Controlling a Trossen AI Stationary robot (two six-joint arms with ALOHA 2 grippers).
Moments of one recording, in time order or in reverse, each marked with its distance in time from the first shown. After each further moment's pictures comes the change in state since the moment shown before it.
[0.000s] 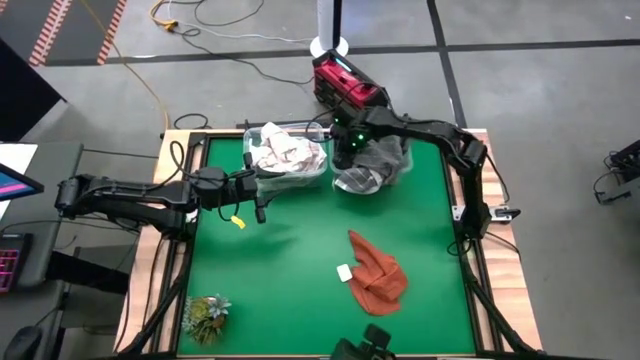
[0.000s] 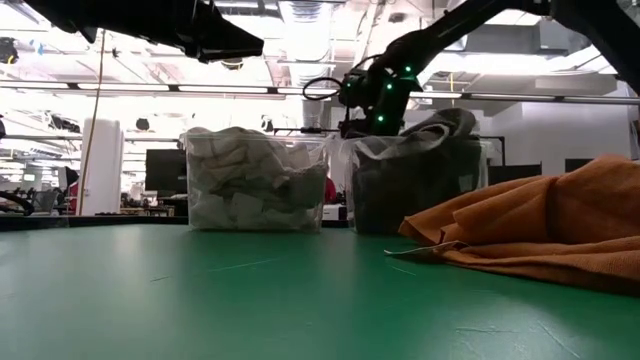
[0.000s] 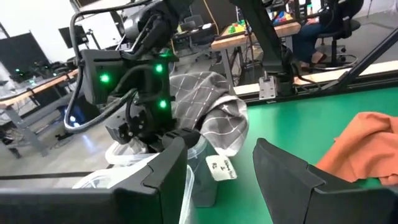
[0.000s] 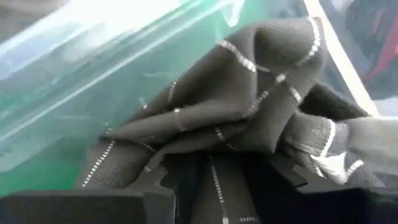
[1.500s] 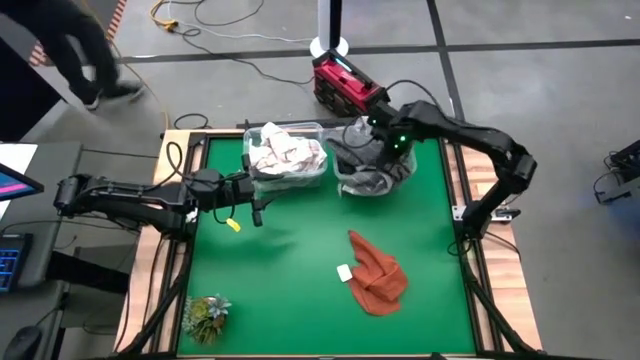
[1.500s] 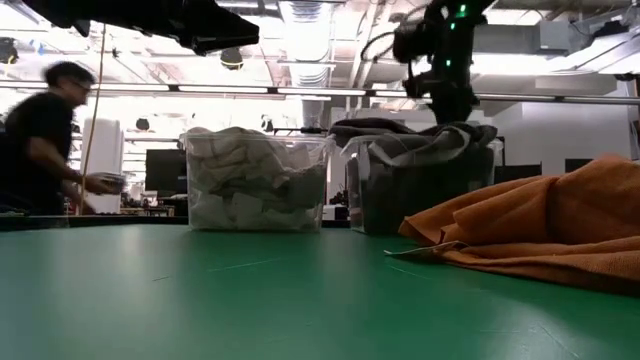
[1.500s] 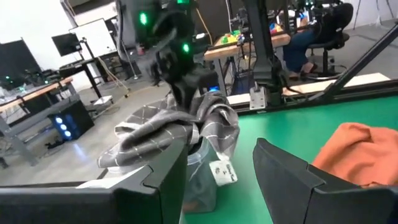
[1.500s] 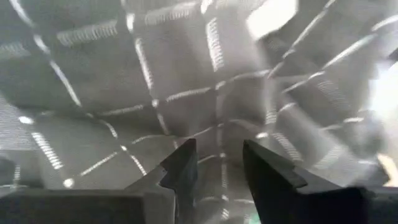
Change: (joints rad) left arm -0.040 -0.033 0.000 -0.005 -0.002 -0.009; right arm 0.005 -0.407 -0.166 -0.382 0.146 0.138
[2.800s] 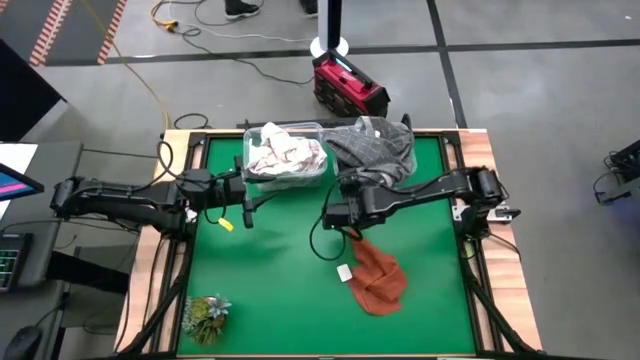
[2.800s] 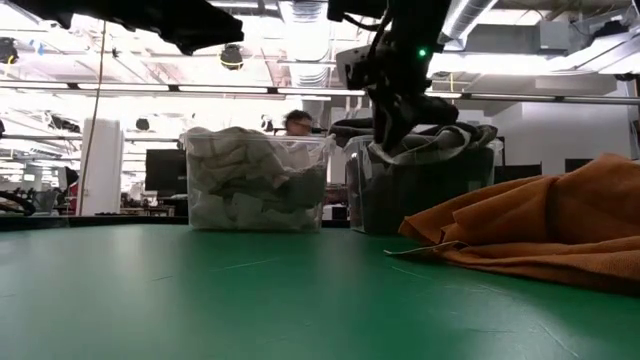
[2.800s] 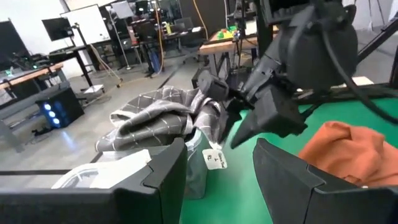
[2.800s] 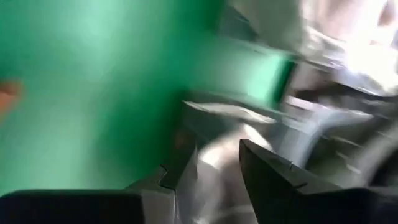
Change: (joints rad) left arm -0.014 -0.112 0.000 -0.143 -0.004 -0.070; right arm 0.652 0.262 0.033 0.209 0.544 -0.428
